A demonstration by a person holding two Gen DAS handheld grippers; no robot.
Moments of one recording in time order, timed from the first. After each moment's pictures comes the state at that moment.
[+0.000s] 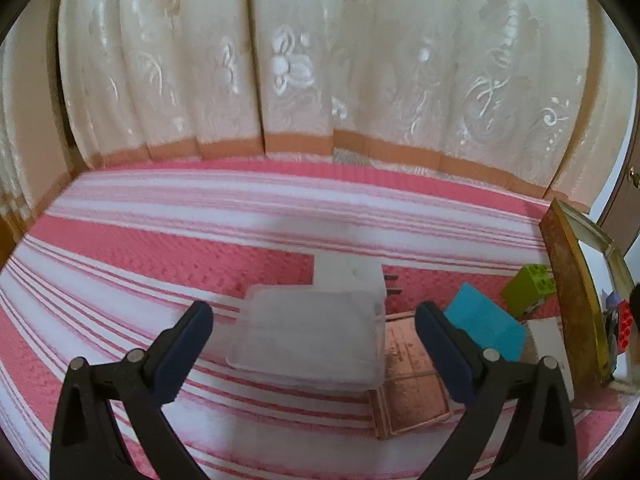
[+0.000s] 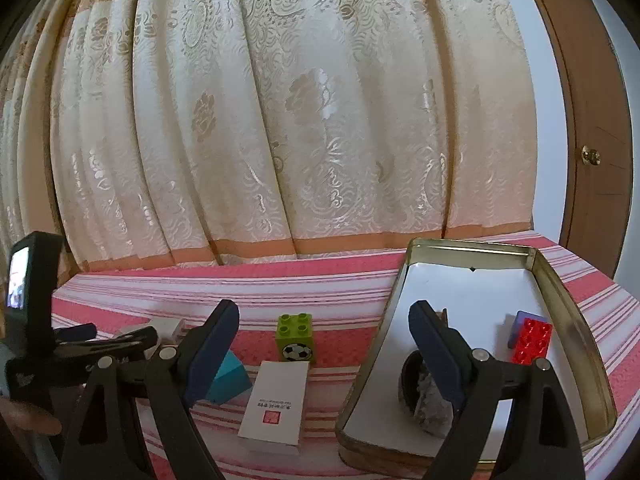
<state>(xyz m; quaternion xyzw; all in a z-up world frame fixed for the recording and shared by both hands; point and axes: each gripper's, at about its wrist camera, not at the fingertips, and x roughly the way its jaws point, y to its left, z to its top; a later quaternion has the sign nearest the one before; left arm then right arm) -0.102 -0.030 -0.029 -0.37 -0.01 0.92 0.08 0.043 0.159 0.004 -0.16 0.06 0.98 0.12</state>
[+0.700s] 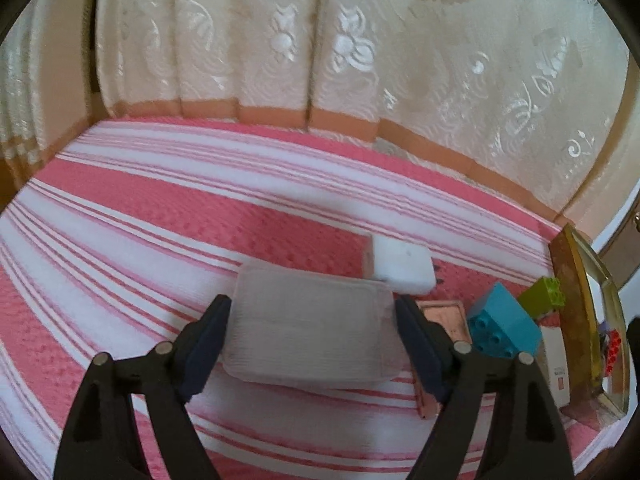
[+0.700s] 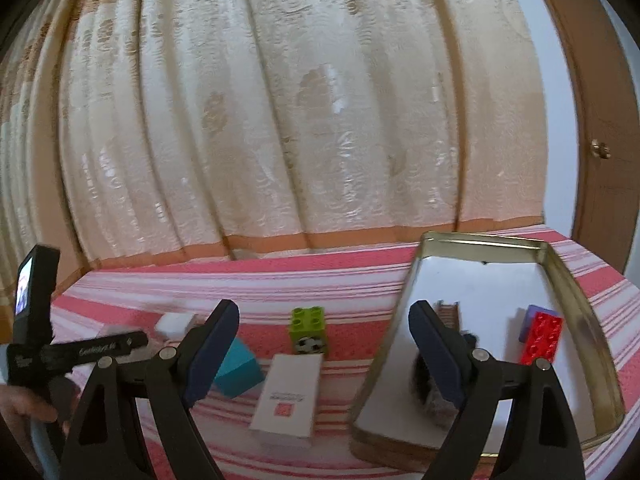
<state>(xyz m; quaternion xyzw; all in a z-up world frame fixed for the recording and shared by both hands) -0.094 -0.078 -0.036 -0.39 -0.07 0.92 0.06 0.043 0.155 0.003 -0.17 0.07 0.98 0.09</state>
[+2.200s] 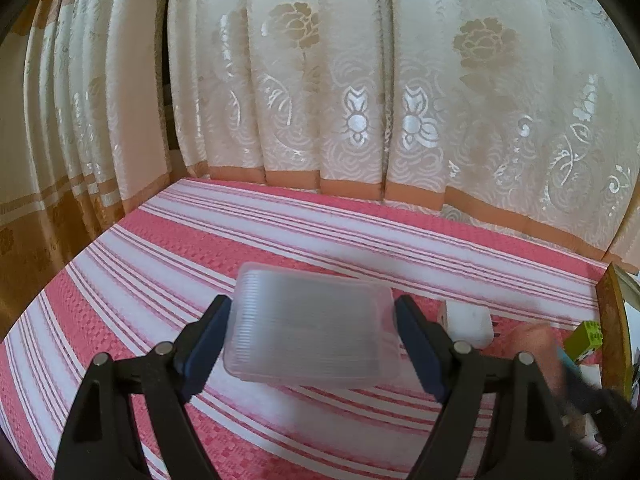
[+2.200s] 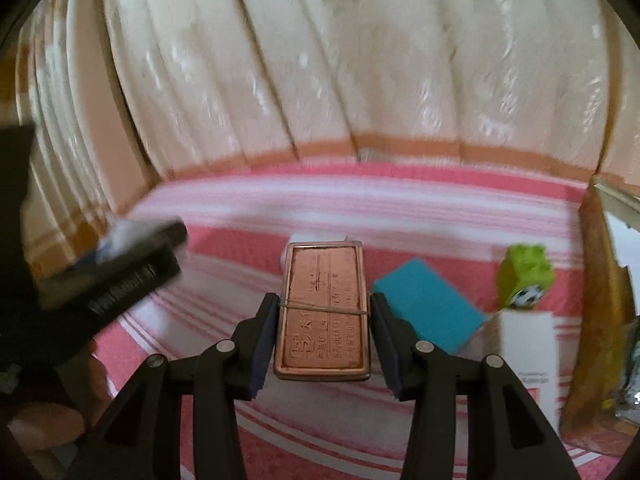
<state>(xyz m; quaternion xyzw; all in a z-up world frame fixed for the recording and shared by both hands) -0.079 -0.105 -0.004 -0.30 -0.03 0.95 -0.06 -0.039 0.058 -0.020 -0.32 0.08 0.94 -0.06</state>
